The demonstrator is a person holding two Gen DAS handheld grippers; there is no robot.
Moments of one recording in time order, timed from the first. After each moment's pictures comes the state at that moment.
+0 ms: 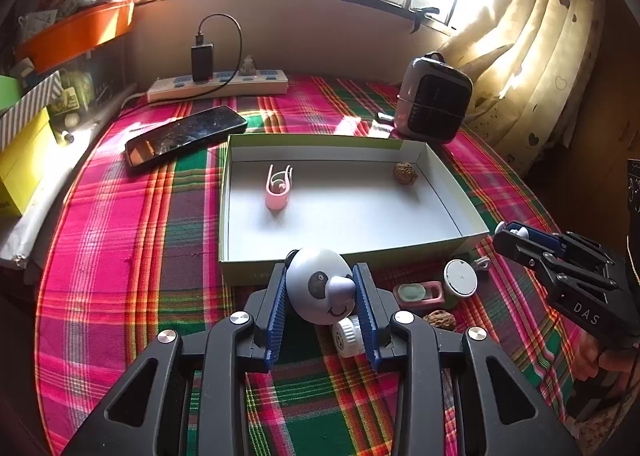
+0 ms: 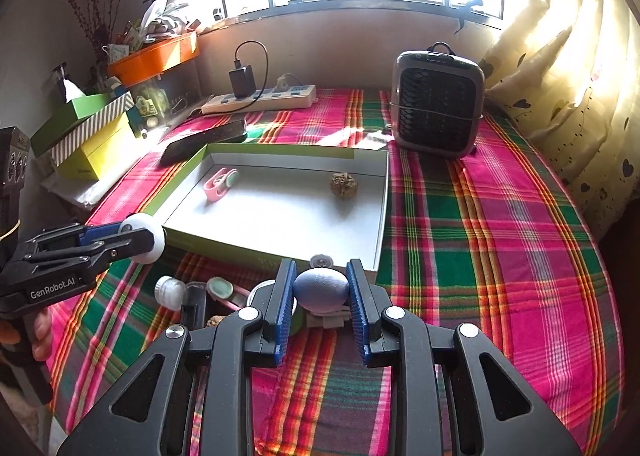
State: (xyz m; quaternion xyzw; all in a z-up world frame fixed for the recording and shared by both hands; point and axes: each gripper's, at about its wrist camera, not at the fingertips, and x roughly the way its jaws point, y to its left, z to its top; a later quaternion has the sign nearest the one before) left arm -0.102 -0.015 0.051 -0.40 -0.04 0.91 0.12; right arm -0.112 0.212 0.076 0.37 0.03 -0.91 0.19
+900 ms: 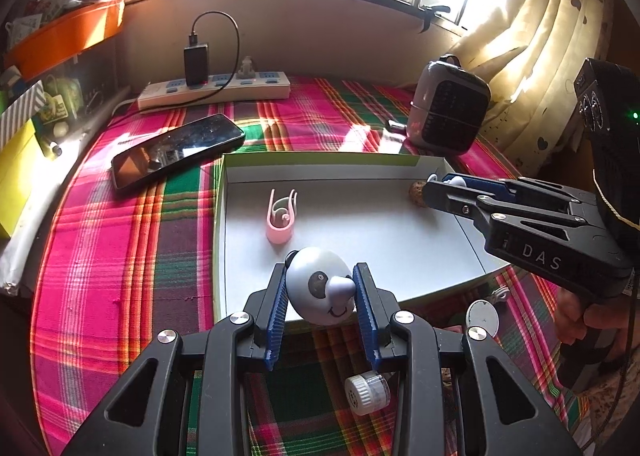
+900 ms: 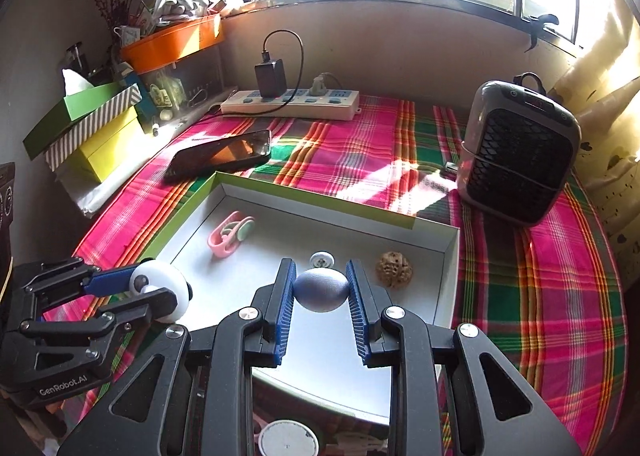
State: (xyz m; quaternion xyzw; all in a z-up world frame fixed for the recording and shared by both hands) left arm -0.143 -0.013 0.046 -0.41 -0.04 0.90 0.11; right arm -0.202 0.161 0.076 0.39 0.07 -0.88 0.25
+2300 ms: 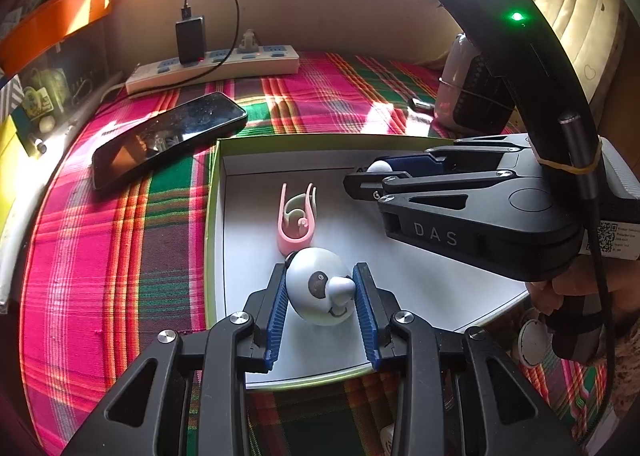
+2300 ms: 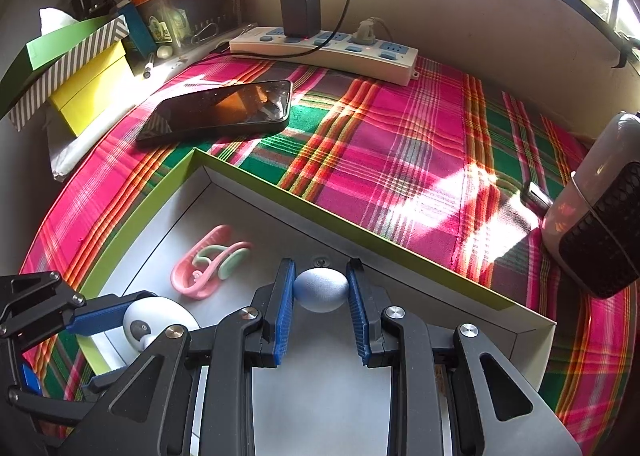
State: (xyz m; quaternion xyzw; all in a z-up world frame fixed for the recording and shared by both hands) left arm -0.181 -0.011 0.019 -0.44 -0.02 0.89 0.10; right arm -0.264 0.093 0.032 0.46 0.15 -0.83 0.28
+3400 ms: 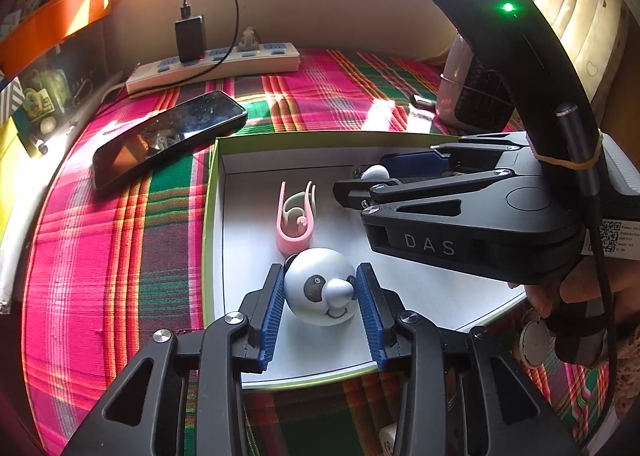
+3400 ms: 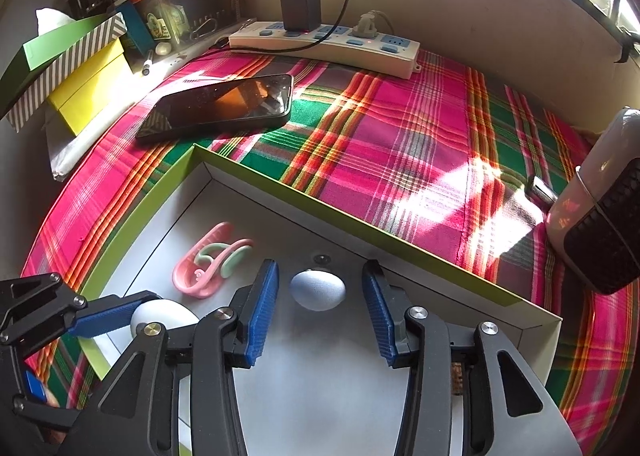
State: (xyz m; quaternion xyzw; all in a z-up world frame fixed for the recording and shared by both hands) left arm -0.182 -0.010 0.017 -0.44 -0.02 0.89 0.10; right arm -0.263 0.092 0.031 0.47 0.15 -0.83 0.28
